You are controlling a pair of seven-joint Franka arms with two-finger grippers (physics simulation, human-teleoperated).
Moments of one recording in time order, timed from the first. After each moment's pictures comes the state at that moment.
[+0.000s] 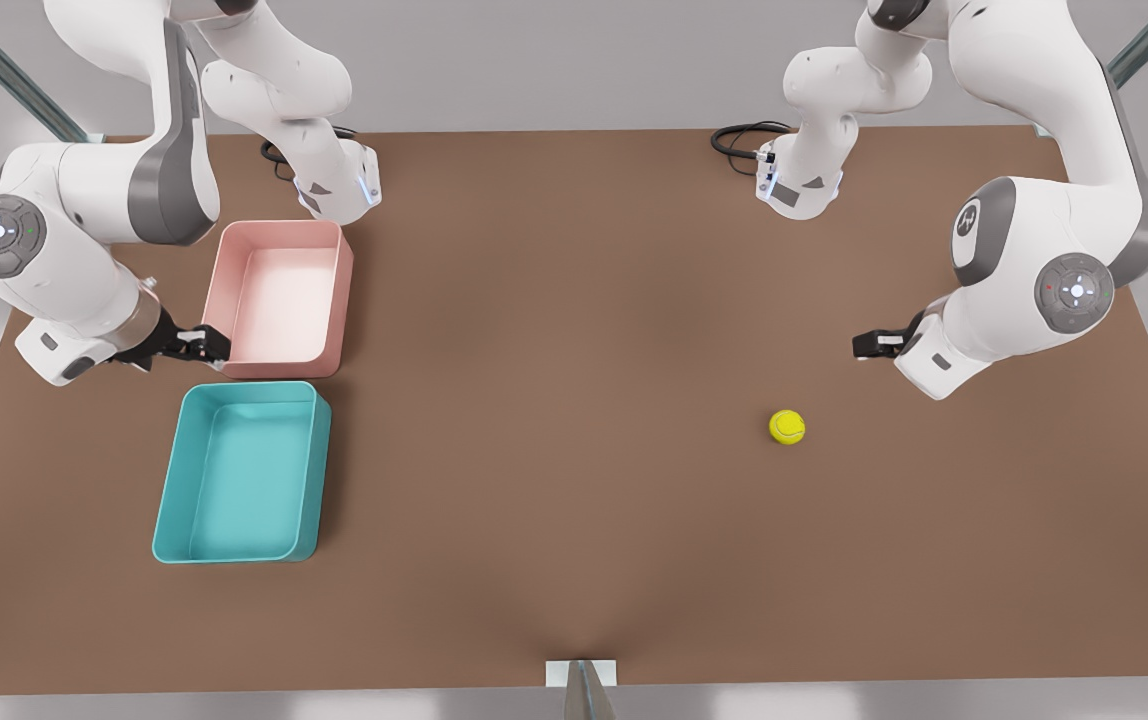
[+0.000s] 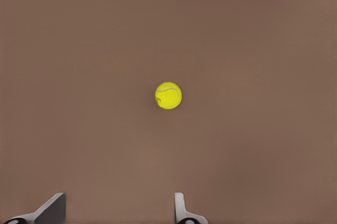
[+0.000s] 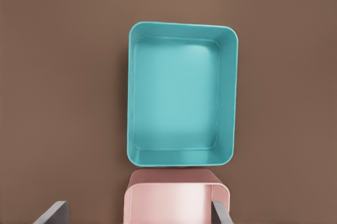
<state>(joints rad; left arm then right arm) -0.03 0.22 -0.11 -1.46 0.00 1.45 -0.15 0.07 0.11 0.00 -1.53 -0.10 1.59 0.04</state>
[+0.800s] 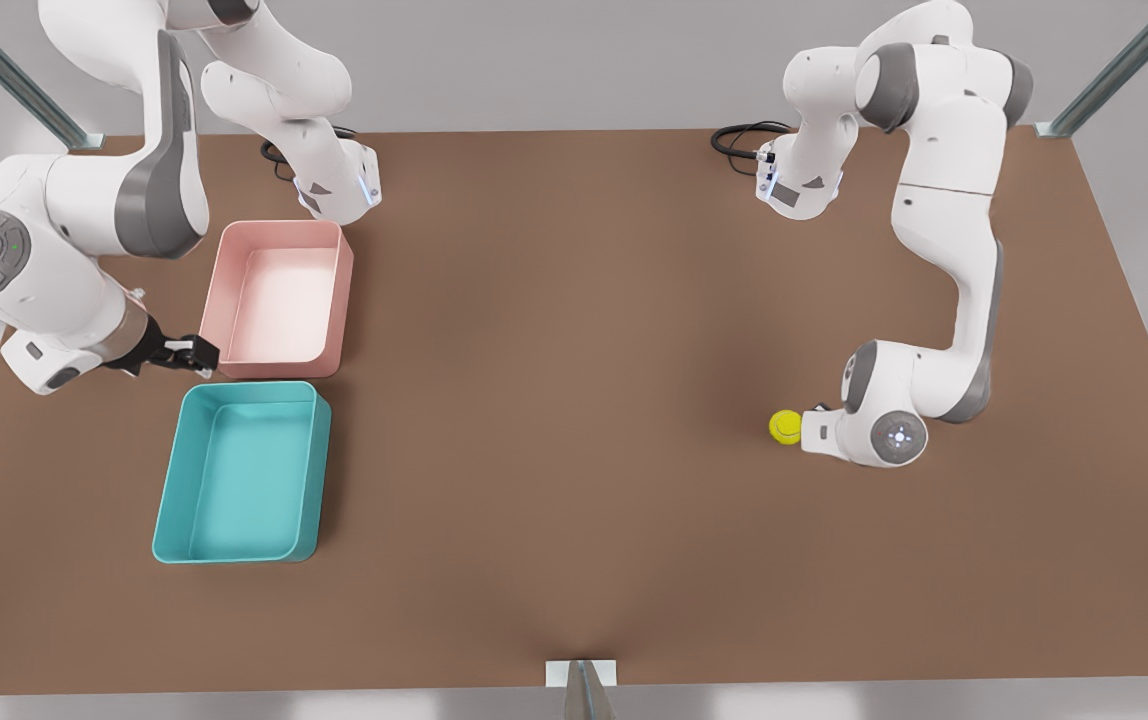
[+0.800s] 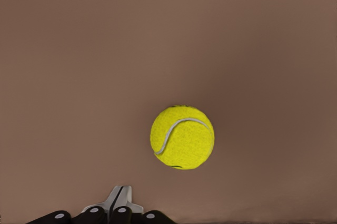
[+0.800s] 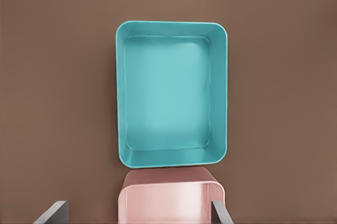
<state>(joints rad) -0.05 0.59 -0.10 -1.71 0.17 1.99 0.72 0.08 0.14 -0.04 -1.49 -0.11 1.57 0.05</state>
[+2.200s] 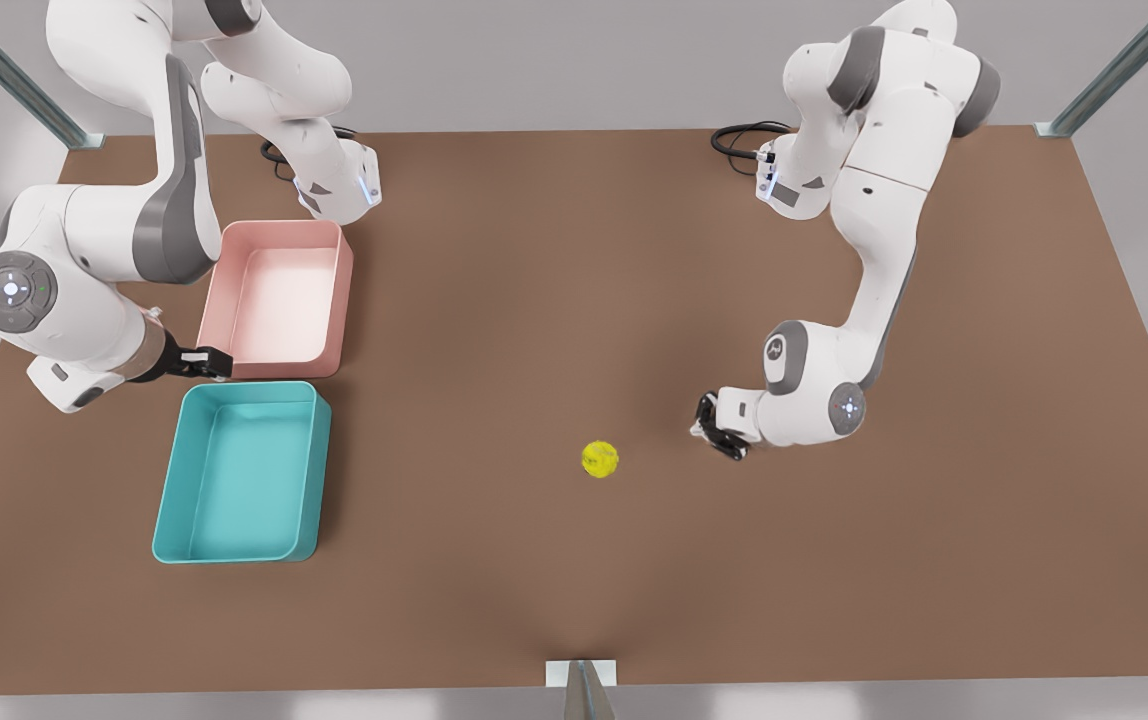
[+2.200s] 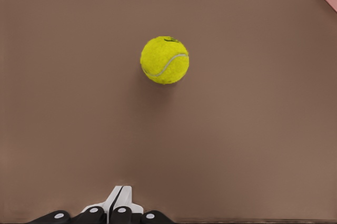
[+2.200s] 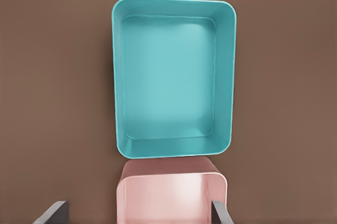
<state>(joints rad) -0.20 0.54 -0.16 -1.75 -0.44 2.21 0.90 0.08 0.19 -0.03 -1.49 -0.11 1.54 0.05</state>
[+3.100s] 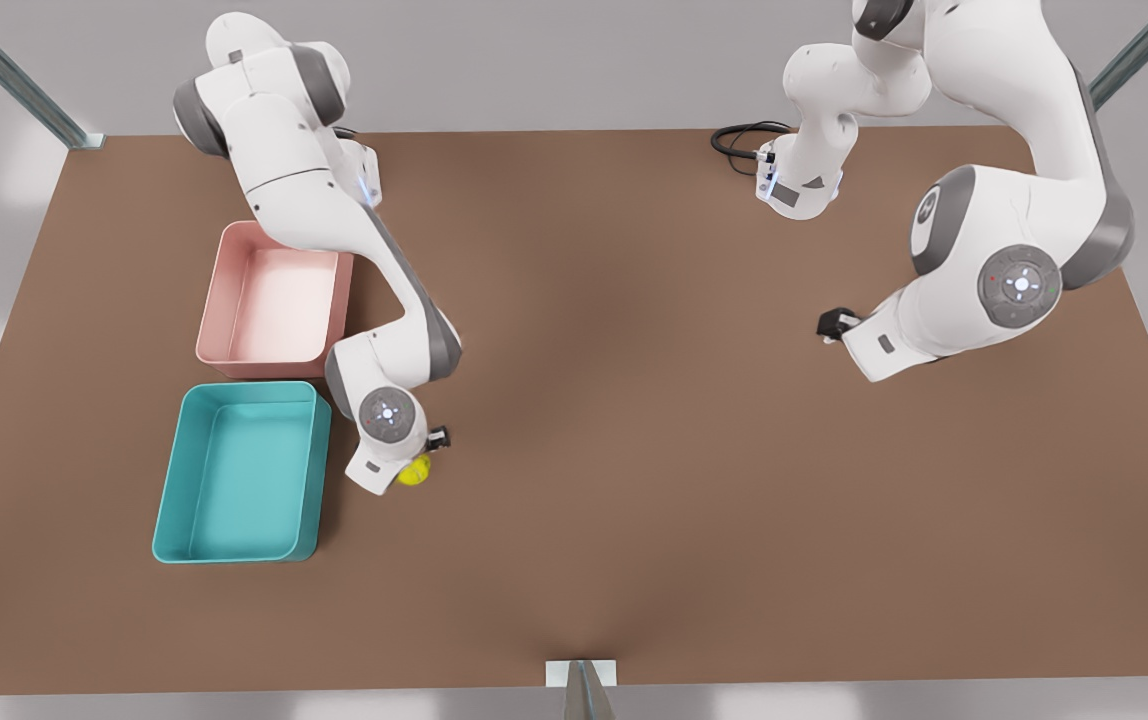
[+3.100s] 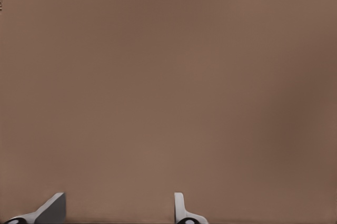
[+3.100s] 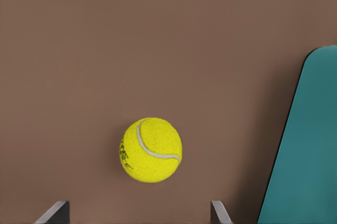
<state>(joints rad) -0.18 0.27 -0.05 -1.34 -0.01 1.35 0.04 0.42 0.65 -0.03 -1.52 -0.11 2.00 0.23</state>
